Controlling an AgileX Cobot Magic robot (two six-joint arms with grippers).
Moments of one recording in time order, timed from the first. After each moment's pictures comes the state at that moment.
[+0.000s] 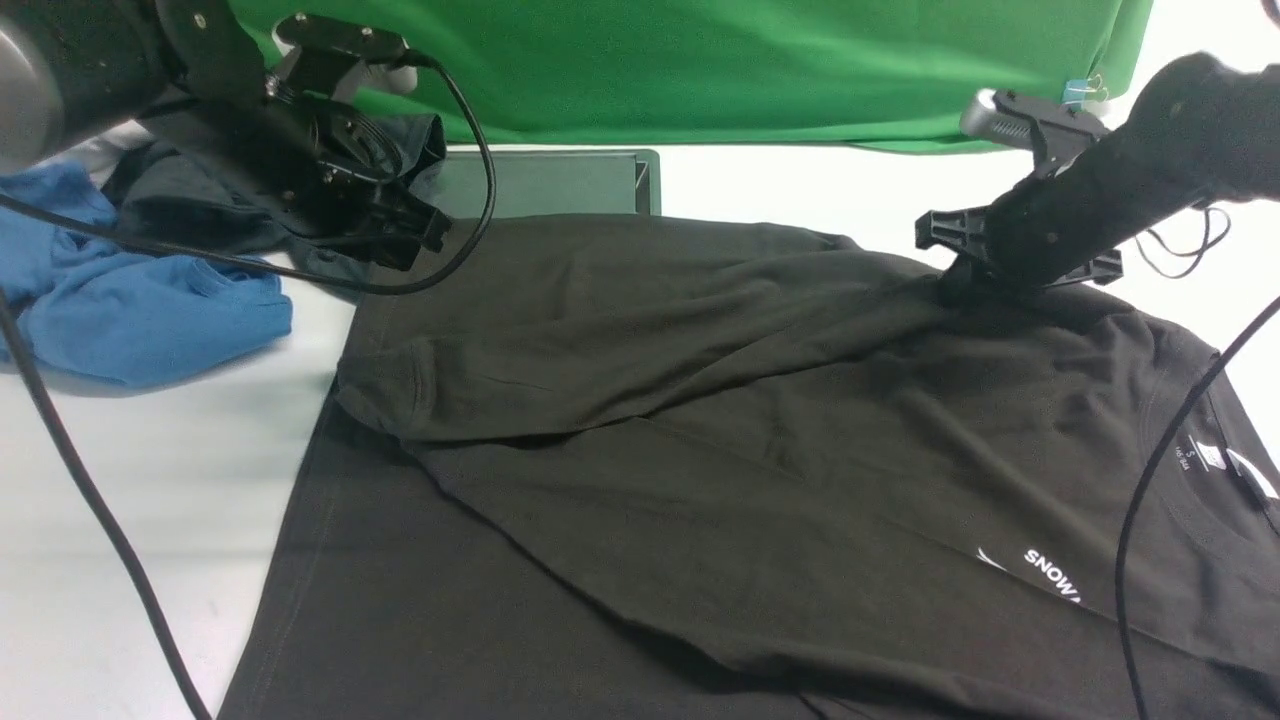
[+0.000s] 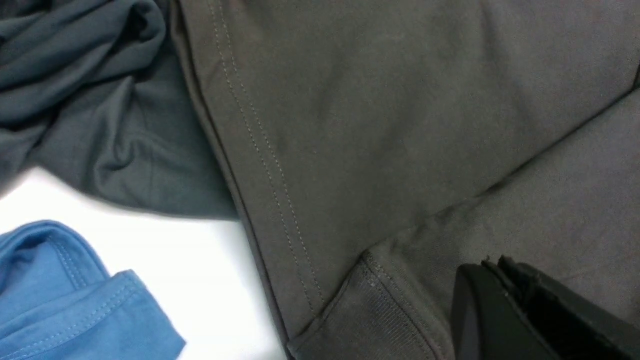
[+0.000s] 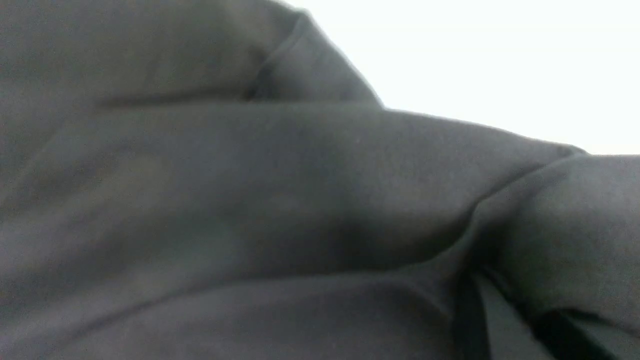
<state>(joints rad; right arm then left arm) 0.07 2.07 -1.53 0.39 0.73 -0.08 -0.07 1.88 -1.49 -0.23 0.79 0.47</state>
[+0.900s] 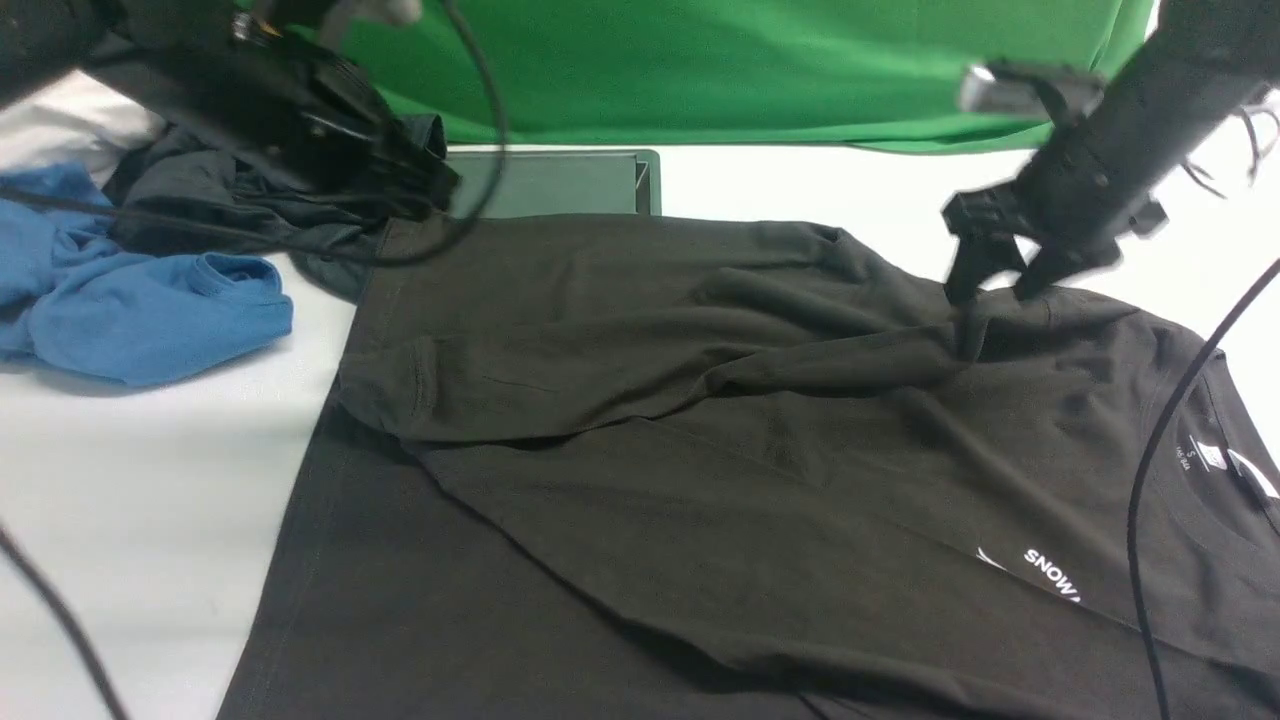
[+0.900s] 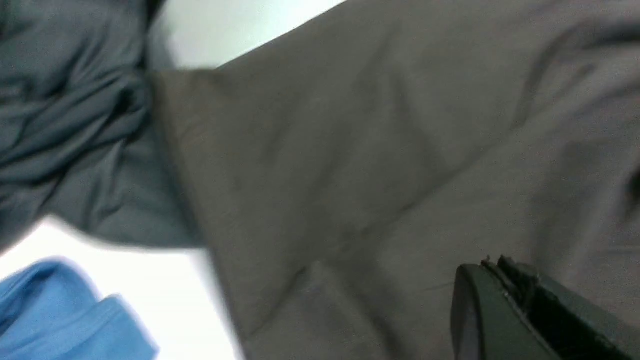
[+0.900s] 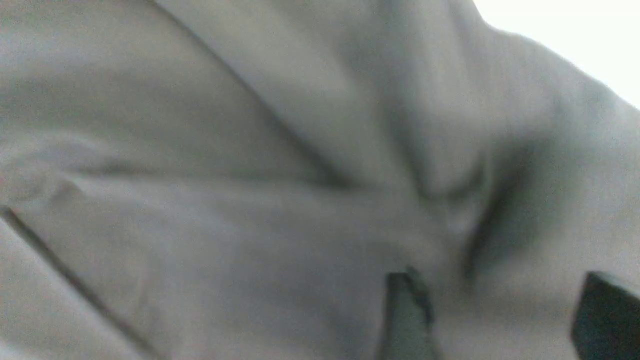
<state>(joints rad) 0.11 2.06 -1.73 0.27 1.06 -0.19 -0.17 1.68 -1.40 -0.25 0.77 0.49</state>
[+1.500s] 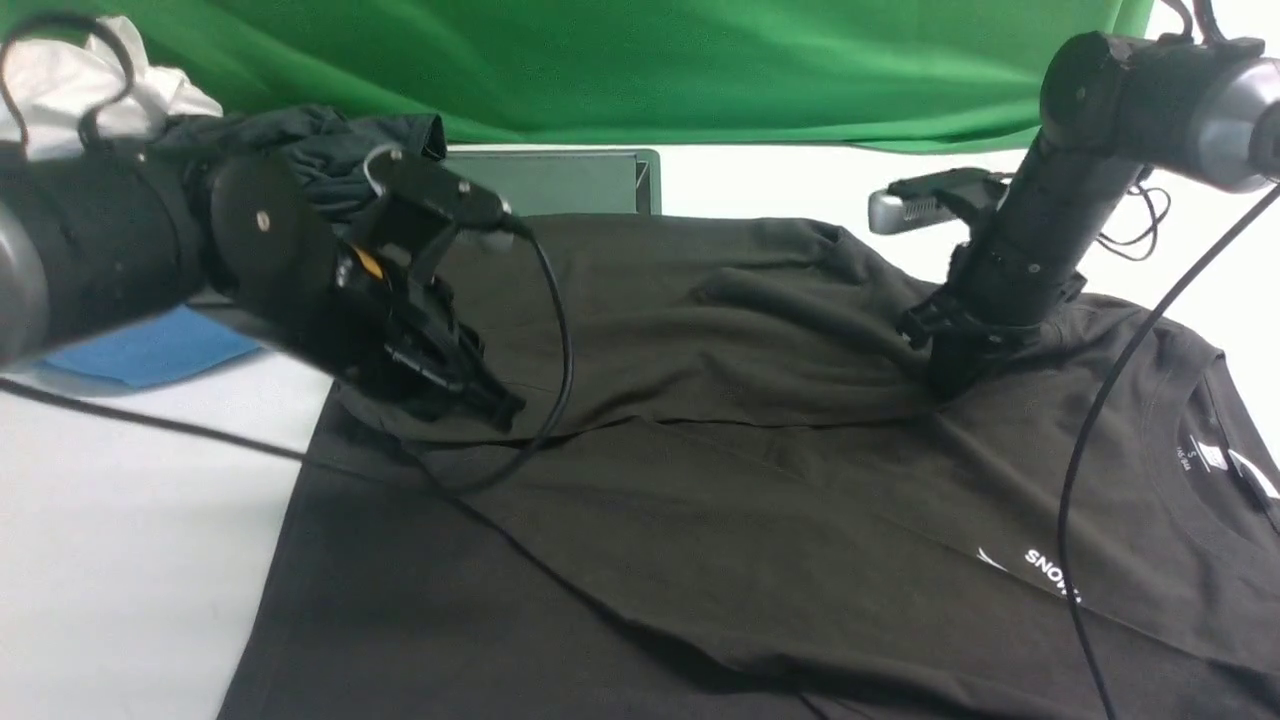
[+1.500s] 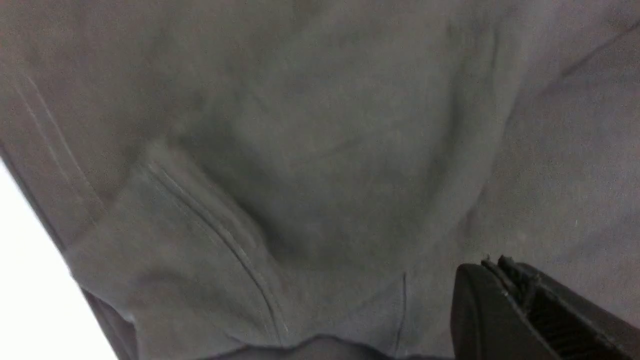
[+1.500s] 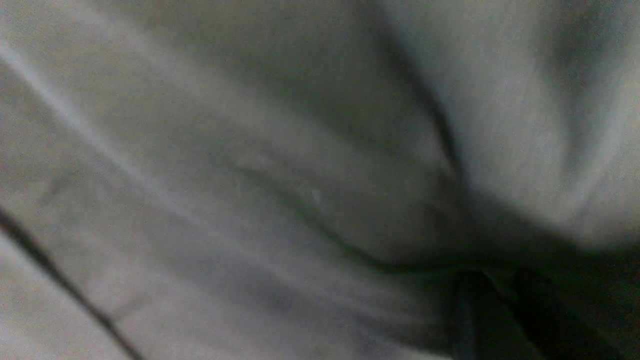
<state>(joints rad) 0.15 2.18 -1.74 0.21 1.21 -0.31 -0.27 1.63 -1.04 -0.22 0.57 0.49</state>
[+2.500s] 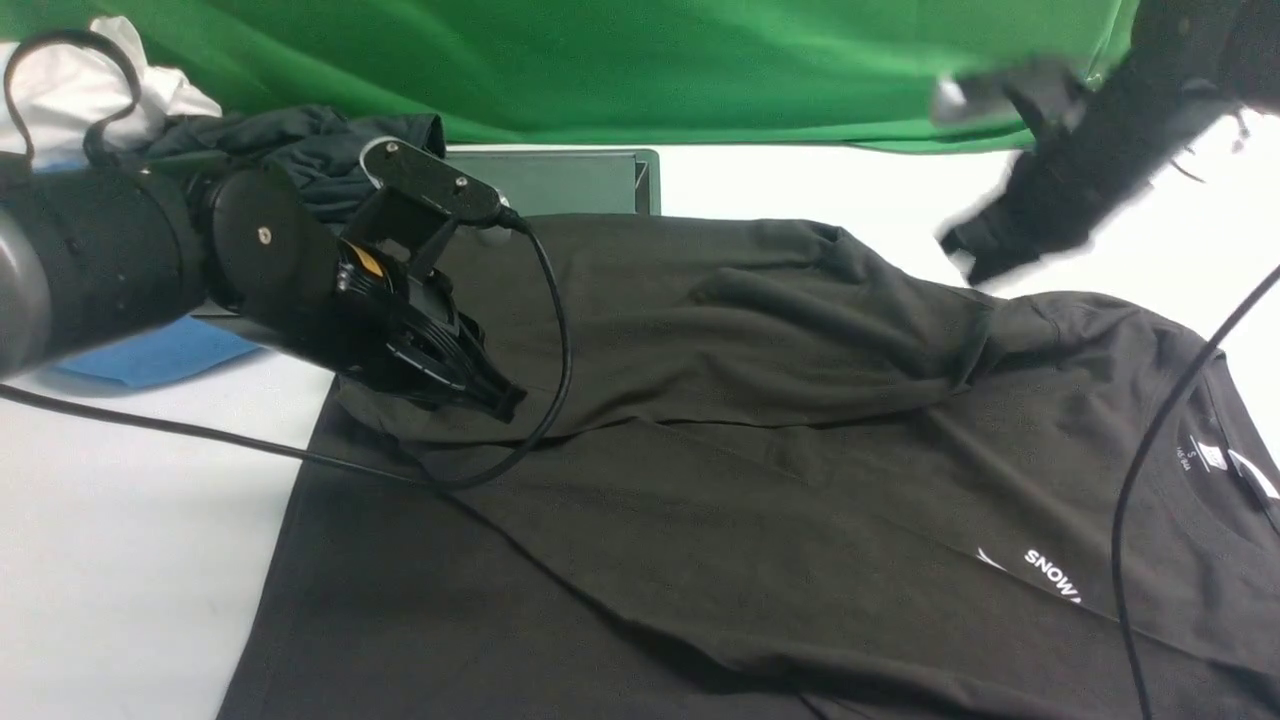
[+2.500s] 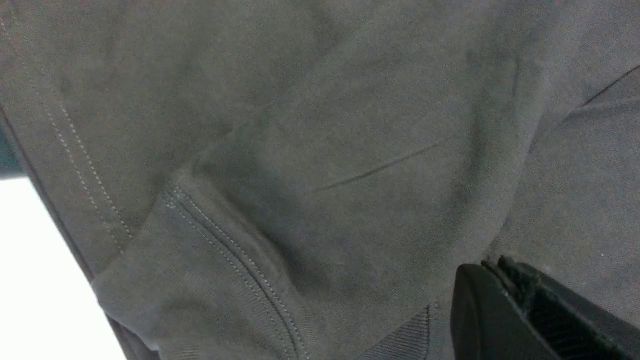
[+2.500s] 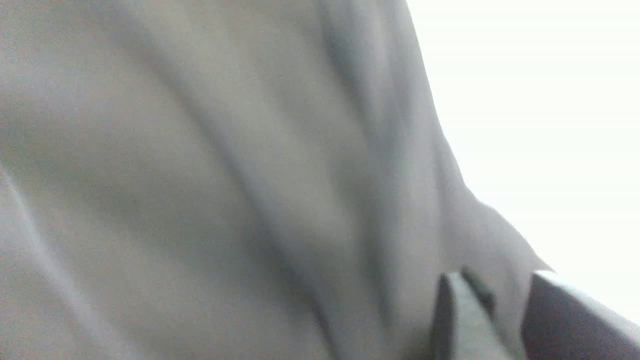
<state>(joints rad) 0.13 2.05 -1.69 0.23 0.86 -0.33 -0.27 1.63 -1.03 -0.23 0.50 0.49</state>
